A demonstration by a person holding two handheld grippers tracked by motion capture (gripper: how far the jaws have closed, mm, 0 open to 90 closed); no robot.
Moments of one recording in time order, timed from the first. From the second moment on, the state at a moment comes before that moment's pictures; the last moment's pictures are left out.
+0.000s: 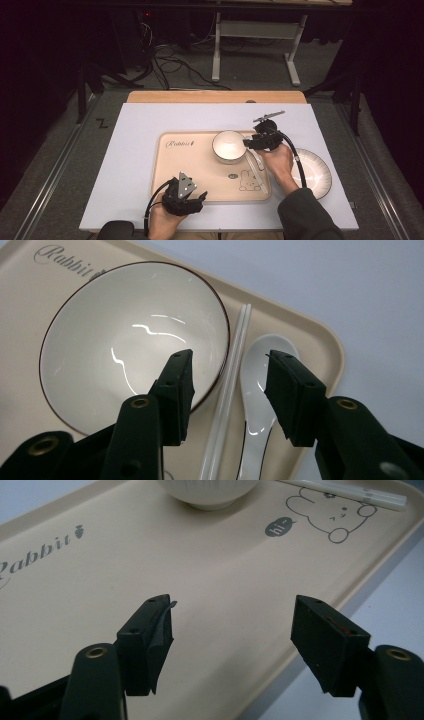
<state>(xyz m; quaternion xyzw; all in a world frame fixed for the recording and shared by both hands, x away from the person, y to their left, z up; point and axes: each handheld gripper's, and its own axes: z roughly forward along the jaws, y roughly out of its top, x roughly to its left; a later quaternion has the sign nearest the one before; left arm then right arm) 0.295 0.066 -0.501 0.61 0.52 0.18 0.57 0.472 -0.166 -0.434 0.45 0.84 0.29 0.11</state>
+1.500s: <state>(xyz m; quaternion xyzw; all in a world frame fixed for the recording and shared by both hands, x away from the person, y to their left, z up) 0.300 0.057 -0.502 0.62 0.51 0.18 0.57 0.383 -0.269 -0.425 0.45 0.81 0.35 0.13</state>
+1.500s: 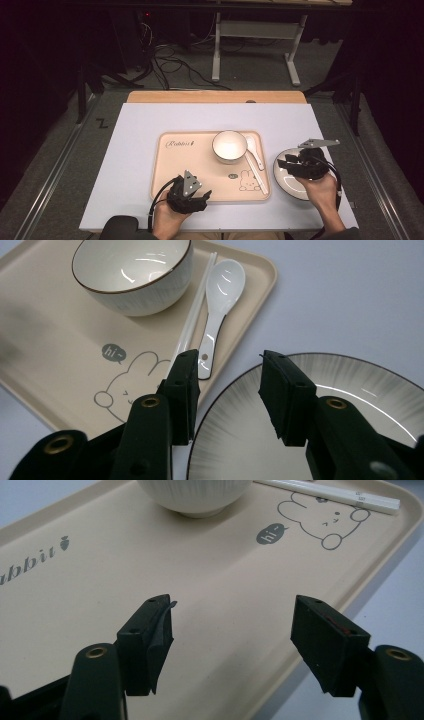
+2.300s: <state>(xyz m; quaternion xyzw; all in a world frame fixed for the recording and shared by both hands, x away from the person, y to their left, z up) 0.294 0.052 -0.503 0.64 0.49 0.16 0.57 0.360 -0.332 -0.454 0.51 0.78 0.33 0.17</state>
